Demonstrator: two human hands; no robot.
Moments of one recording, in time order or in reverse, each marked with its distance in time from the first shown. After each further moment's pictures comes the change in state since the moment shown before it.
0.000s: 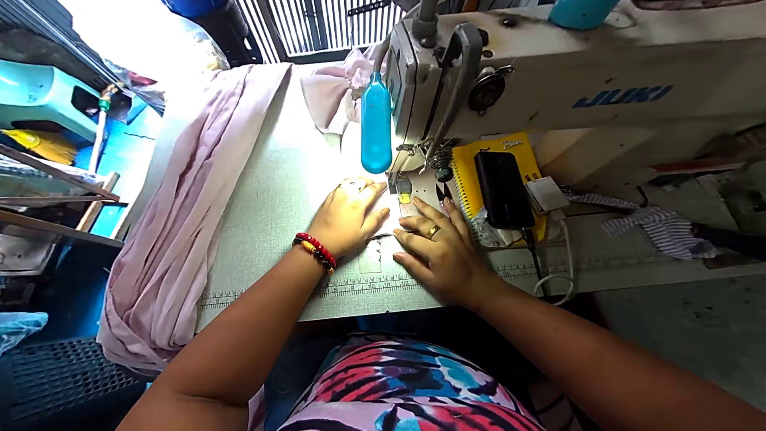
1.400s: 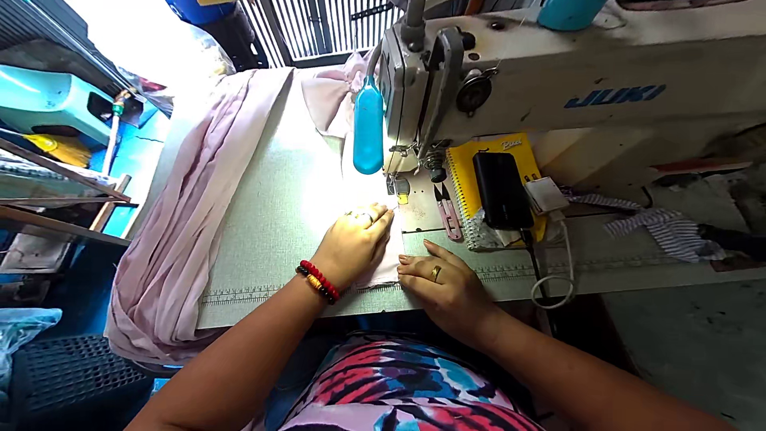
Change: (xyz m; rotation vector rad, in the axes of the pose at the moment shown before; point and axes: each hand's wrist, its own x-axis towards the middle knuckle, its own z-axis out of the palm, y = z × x) left_hand -0.028 0.028 0.015 0.129 0.055 0.139; right_hand -0.037 -0.023 -0.004 0.093 0.134 -0.131
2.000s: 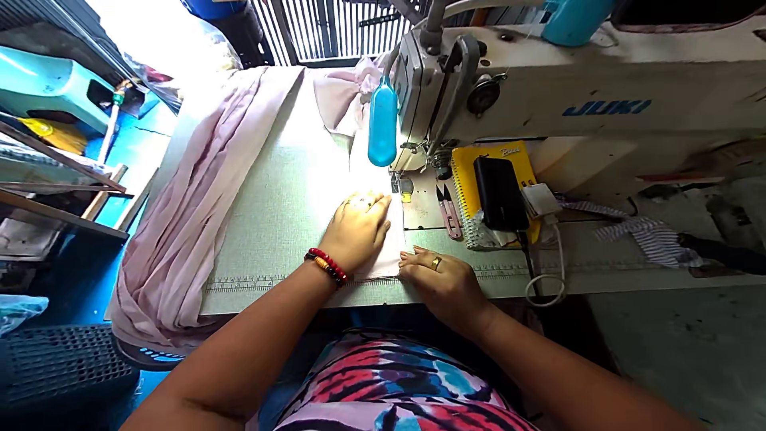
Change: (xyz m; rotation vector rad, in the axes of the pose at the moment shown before) left_hand 0.006 0.002 -0.005 -0.072 -0.036 -0.195; right_hand 0.004 -0.003 0.007 0.026 0.063 0.023
